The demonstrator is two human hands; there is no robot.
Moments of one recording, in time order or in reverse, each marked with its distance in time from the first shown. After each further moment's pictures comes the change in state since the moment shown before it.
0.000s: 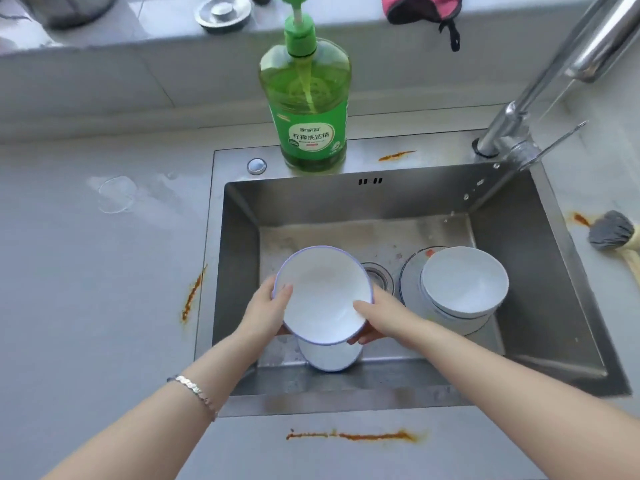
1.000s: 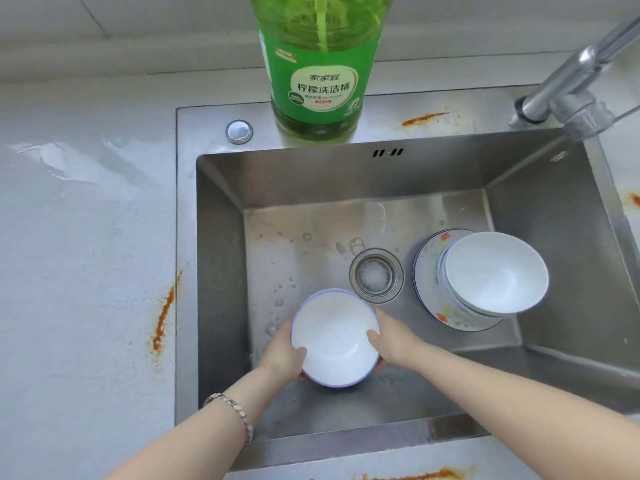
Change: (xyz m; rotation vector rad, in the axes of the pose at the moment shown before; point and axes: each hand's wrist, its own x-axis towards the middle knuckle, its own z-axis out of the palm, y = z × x) left_hand 0.070 -0.100 0.018 0.302 -0.253 -0.226; right_hand 0.075 0.067 0.023 -0.259 0.087 0.230
